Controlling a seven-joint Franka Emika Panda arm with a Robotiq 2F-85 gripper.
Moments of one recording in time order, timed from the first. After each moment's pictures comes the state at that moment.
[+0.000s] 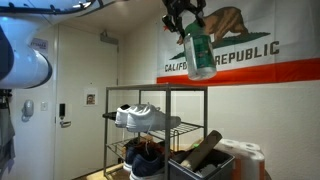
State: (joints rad) arm -0.41 0.45 -0.01 -0.41 -0.05 1.41 -0.49
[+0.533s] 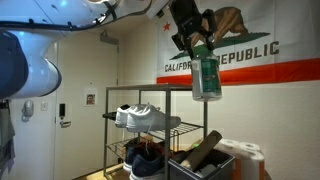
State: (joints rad) arm -0.42 0.55 -0.01 -0.39 -0.05 1.39 -0.52
